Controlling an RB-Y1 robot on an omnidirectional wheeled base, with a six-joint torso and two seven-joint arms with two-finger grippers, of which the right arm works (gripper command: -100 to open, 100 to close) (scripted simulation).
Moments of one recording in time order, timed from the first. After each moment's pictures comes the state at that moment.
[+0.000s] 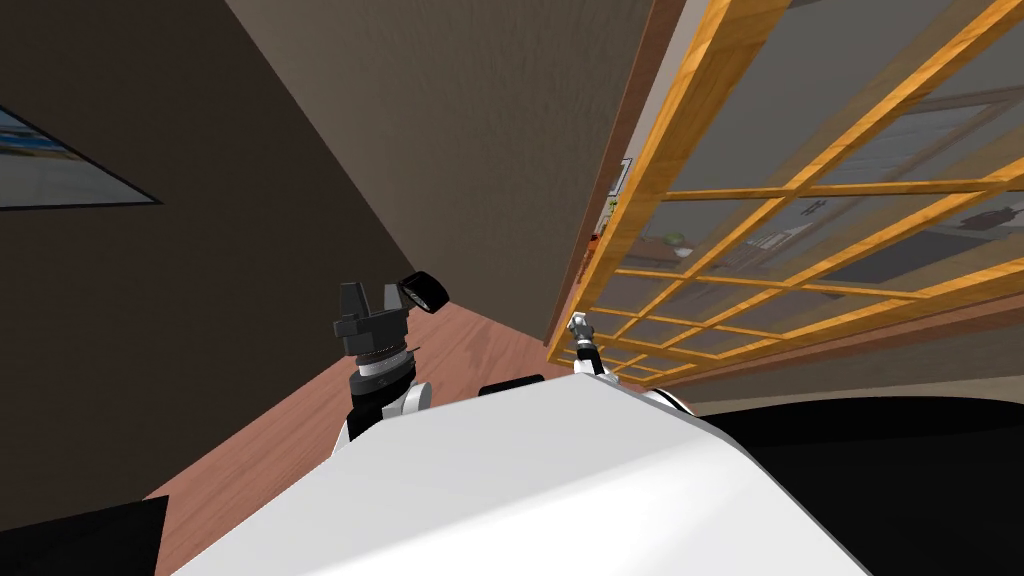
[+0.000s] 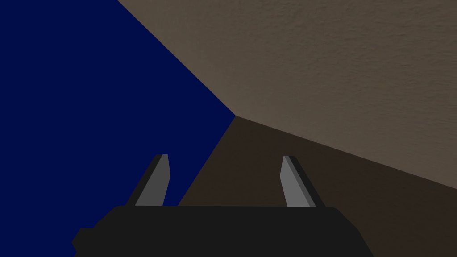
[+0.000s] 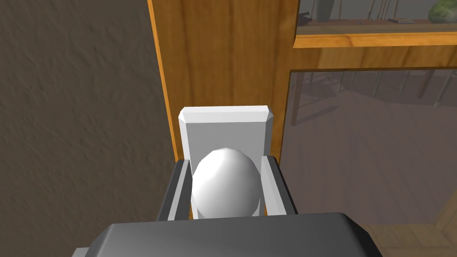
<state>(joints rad) -0.05 -0.29 0.03 -0.59 -0.53 -0.90 -1.52</state>
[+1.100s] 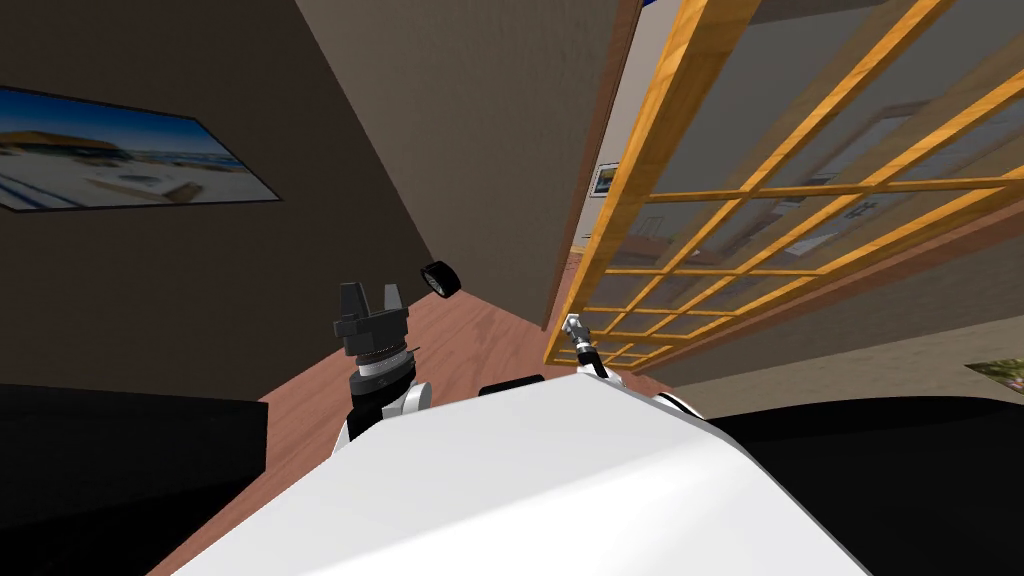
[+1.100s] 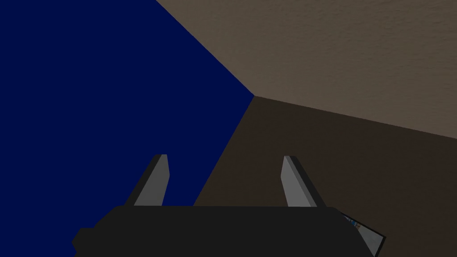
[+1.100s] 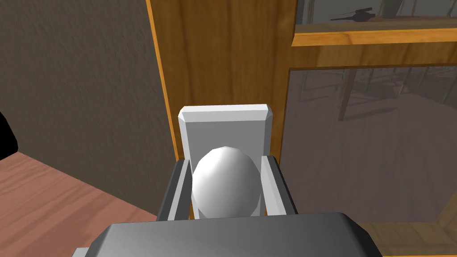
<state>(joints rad) 0.00 -0.34 0.15 -0.64 -0.46 -0.91 -1.63</state>
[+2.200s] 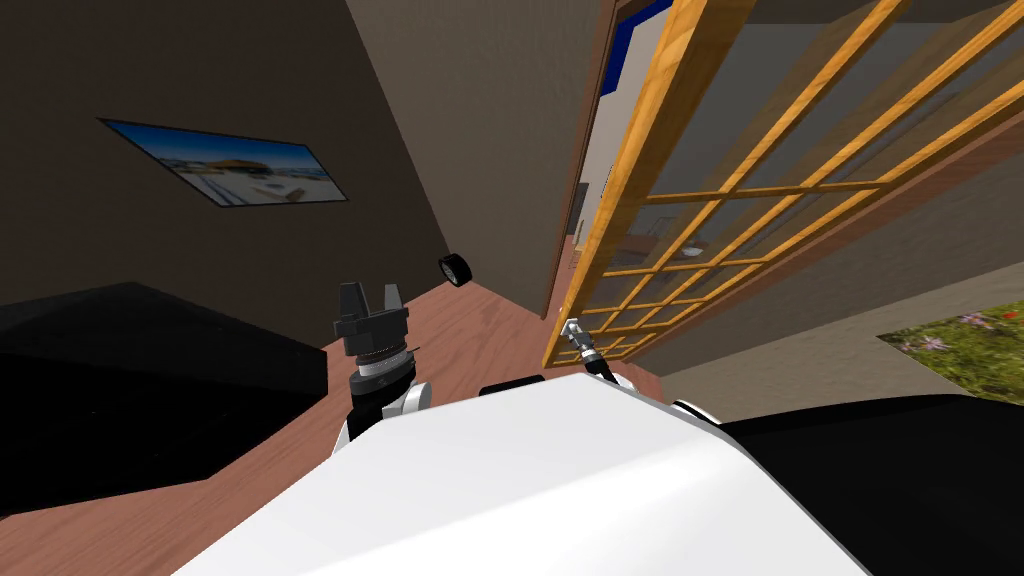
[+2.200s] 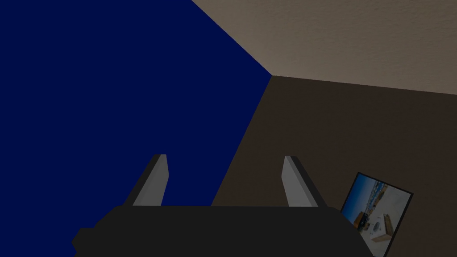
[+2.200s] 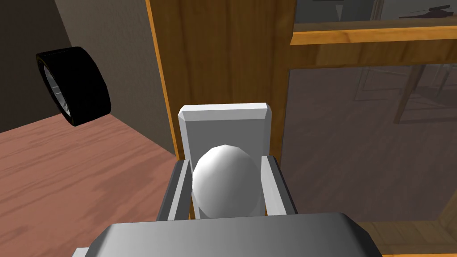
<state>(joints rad) 0.07 -0.42 0.28 -0.67 -0.39 -0.99 -1.76</state>
